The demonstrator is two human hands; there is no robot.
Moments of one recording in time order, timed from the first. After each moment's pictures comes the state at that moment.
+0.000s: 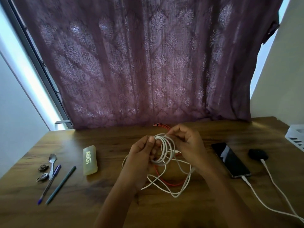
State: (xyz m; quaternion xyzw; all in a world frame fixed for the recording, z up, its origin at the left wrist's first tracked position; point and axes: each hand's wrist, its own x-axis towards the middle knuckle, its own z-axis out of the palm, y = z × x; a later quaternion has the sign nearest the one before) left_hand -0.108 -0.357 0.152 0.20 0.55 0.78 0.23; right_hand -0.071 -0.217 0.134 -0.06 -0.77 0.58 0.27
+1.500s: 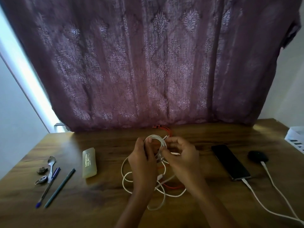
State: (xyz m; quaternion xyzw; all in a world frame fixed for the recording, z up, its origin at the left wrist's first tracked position) left_hand -0.111 -0.337 0.117 0.18 0.76 0.60 -0.16; right_hand -0.057 -0.255 0.126 -0.19 -0.76 0.55 0.30
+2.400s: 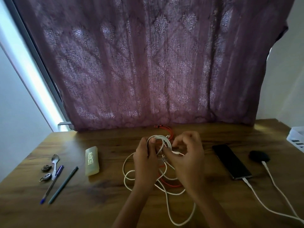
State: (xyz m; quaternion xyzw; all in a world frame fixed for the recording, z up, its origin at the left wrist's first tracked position) left_hand -0.111 -0.339 0.118 0.21 0.72 0.66 -0.07; right_hand -0.057 -0.252 0.116 -0.14 -0.77 0.38 0.49
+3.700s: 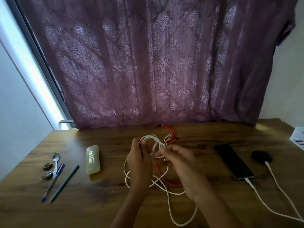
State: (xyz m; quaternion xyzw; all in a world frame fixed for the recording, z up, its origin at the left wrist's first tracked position) left_hand -0.127 -0.348 0.100 0.17 0.73 0.64 -0.15; right_hand -0.048 -0.269 0.135 -0.16 -0.63 0.75 0.15
